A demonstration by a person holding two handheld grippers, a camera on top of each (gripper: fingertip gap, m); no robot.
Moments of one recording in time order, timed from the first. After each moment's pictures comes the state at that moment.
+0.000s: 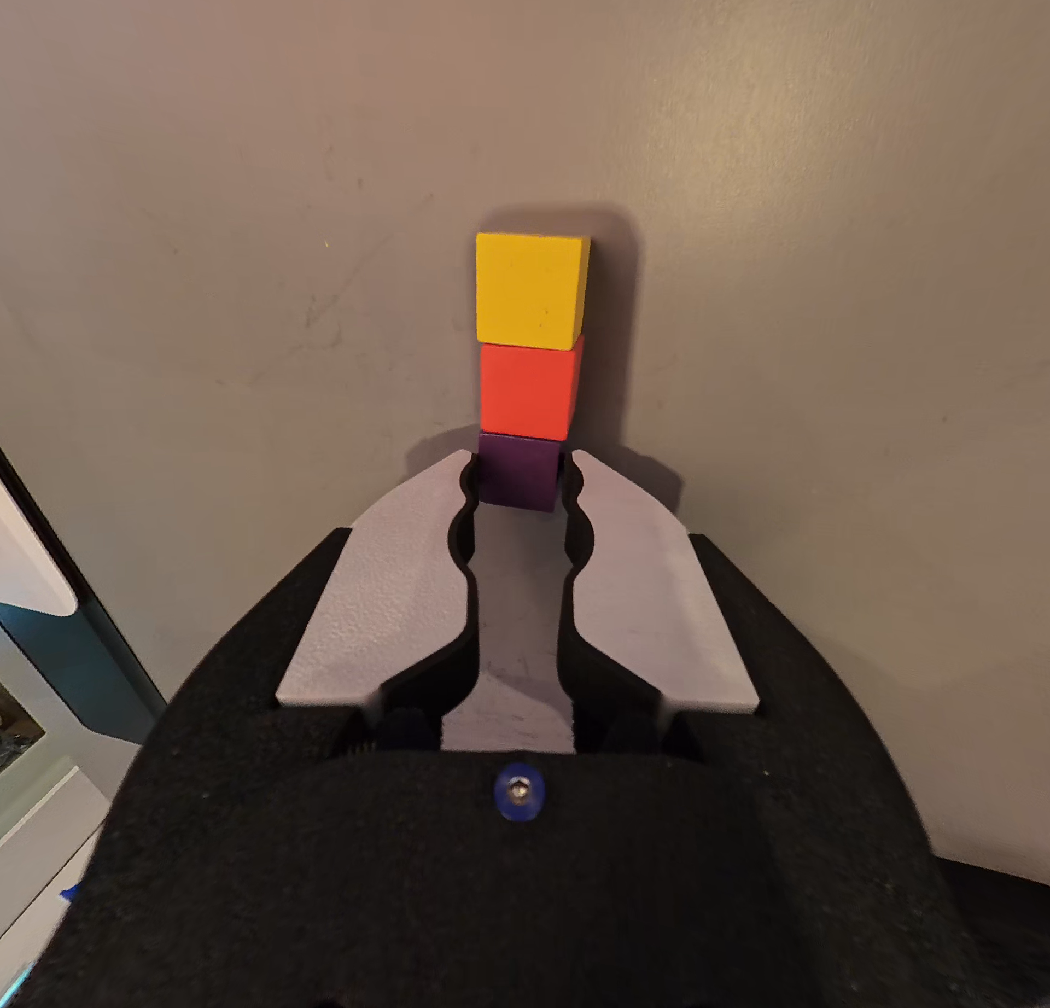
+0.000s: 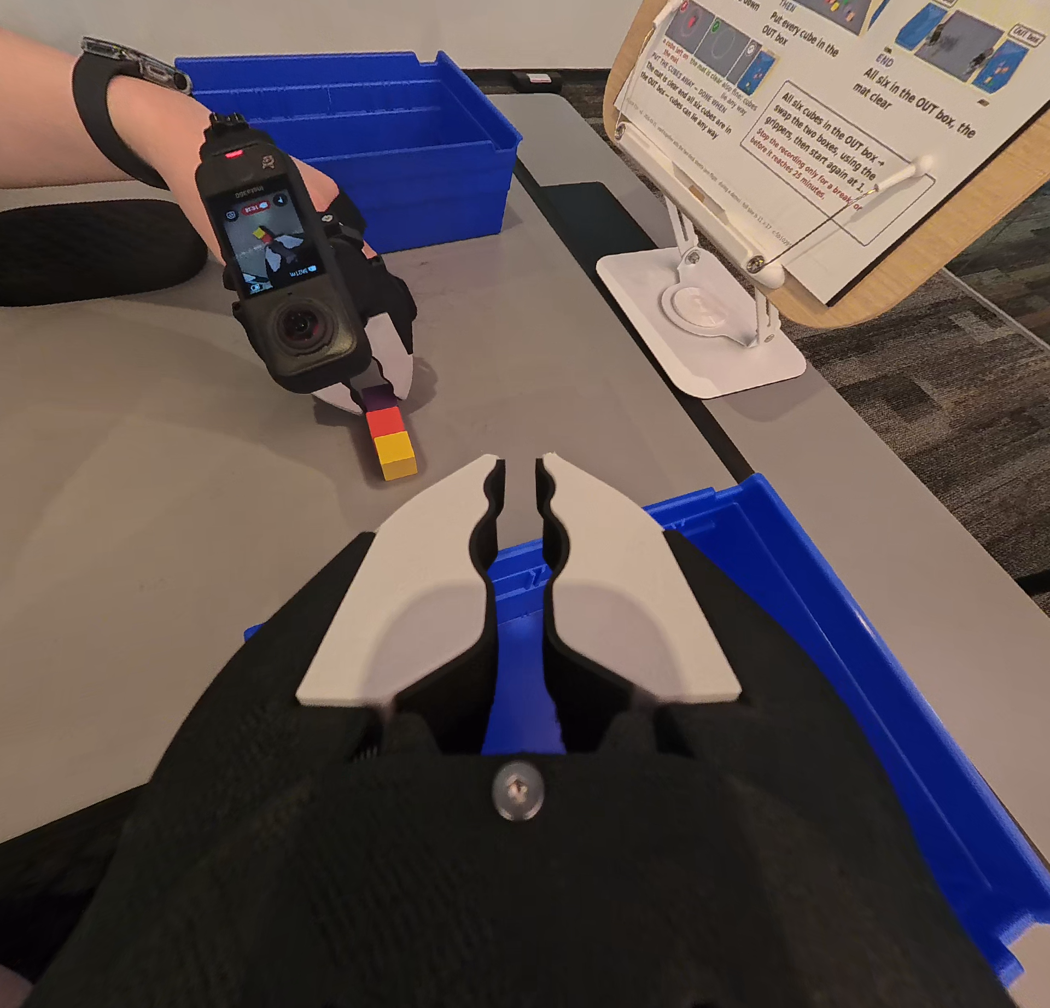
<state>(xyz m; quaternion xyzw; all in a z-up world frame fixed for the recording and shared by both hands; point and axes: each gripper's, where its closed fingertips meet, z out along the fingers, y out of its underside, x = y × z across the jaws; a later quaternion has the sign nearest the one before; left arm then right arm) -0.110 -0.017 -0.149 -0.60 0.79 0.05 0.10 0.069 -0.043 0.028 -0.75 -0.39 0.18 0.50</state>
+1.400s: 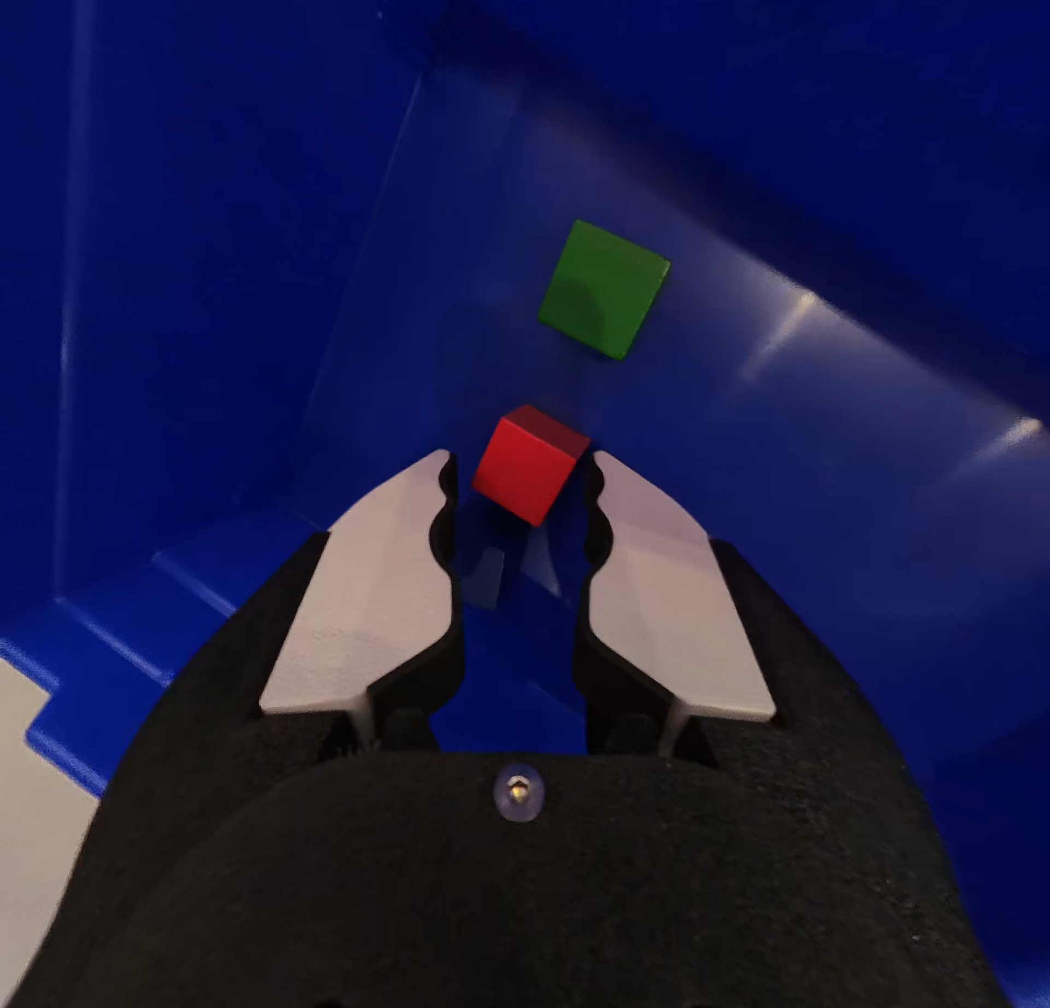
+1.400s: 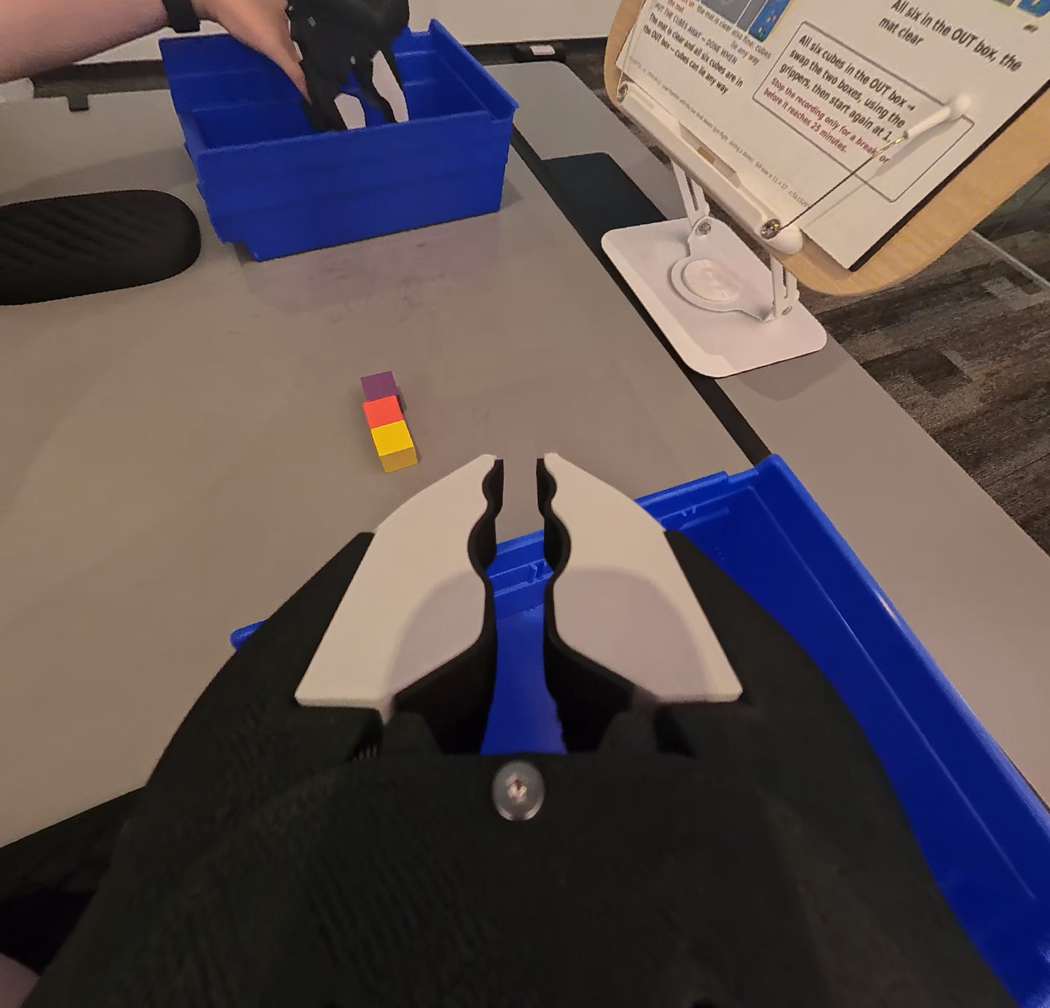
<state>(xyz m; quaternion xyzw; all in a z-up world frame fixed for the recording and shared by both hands) -0.382 0.173 -0.144 -0.78 0.59 0.06 0.17 0.069 -0.036 0.014 -0.76 -0.38 0.19 0.49</state>
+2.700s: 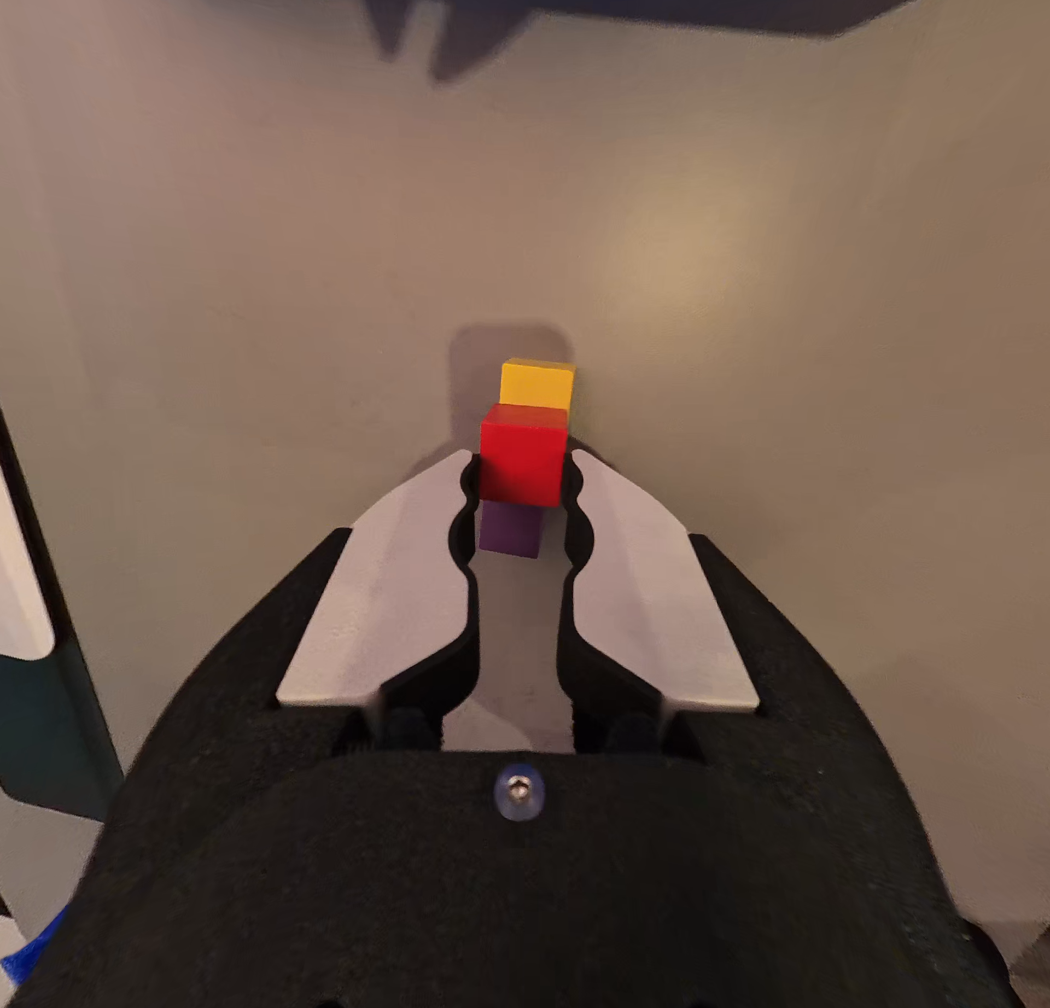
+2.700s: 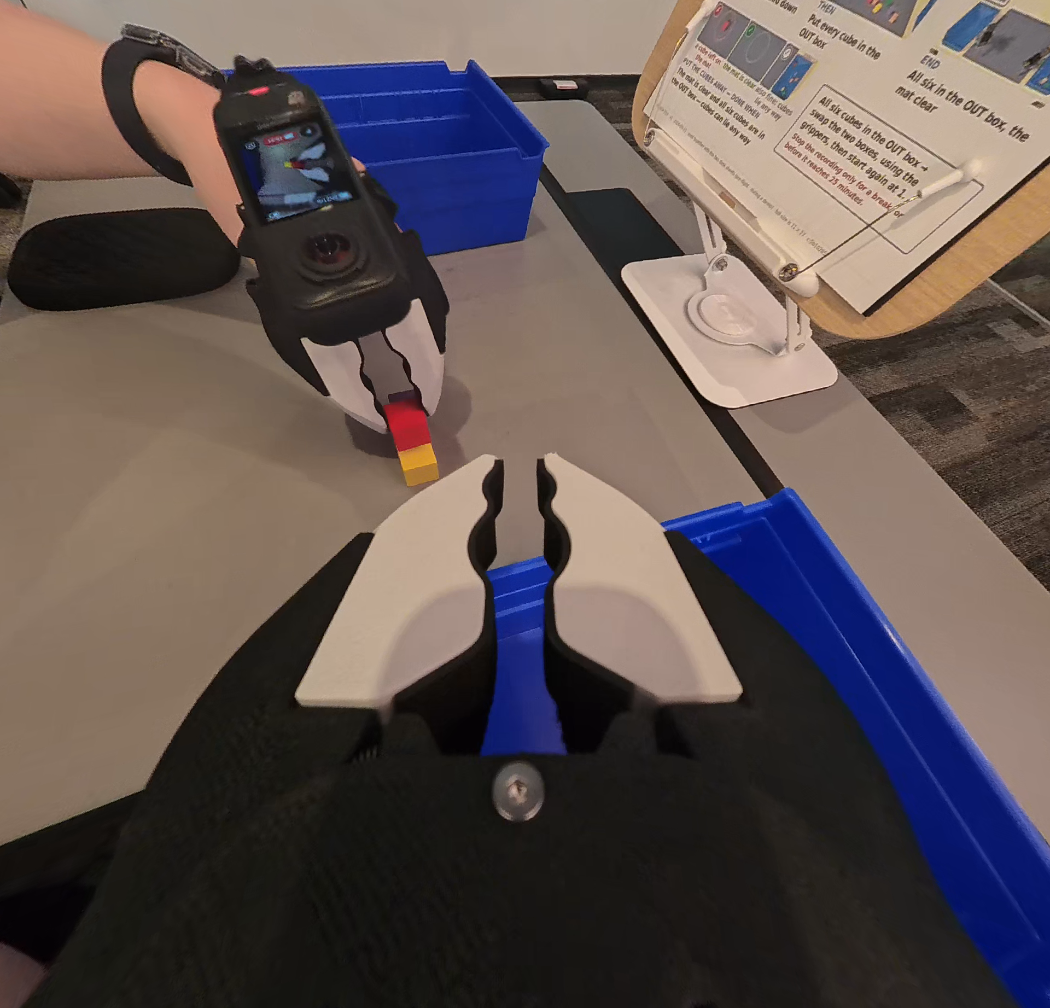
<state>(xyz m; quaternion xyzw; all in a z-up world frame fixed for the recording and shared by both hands) -0.075 -0.031 -0.118 -0.62 0.77 -0.03 0.12 0.059 -0.046 0.027 -0.74 -0.40 0.20 0.50</state>
